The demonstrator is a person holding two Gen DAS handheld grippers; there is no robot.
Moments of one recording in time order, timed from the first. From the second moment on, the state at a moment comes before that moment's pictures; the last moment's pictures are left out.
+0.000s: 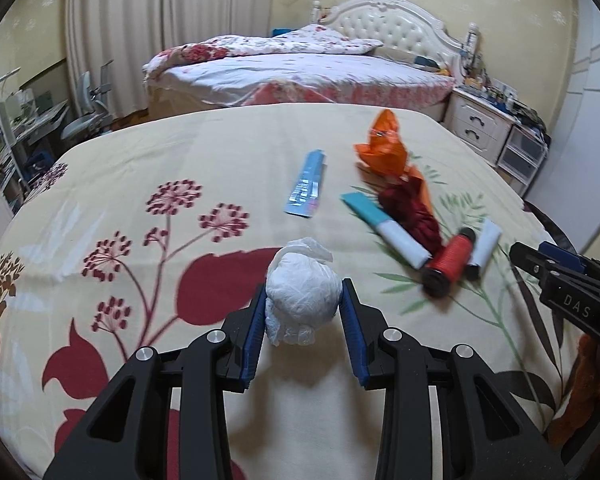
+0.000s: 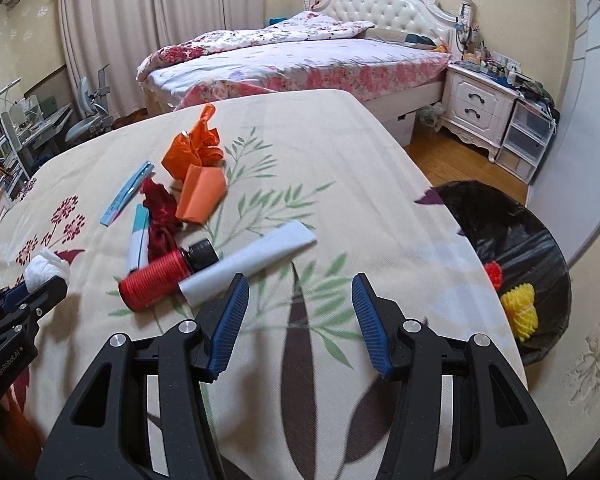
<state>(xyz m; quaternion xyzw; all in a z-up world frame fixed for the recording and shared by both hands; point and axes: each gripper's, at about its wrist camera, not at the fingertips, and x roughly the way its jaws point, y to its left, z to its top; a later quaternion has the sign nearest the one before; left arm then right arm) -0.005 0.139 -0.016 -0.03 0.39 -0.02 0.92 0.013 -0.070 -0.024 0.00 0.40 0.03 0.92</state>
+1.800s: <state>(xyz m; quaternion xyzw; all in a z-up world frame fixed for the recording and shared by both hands) 0.006 0.108 0.008 -0.04 0.37 -0.07 0.93 0.011 -0.086 -0.020 -0.02 0.40 0.02 0.91</state>
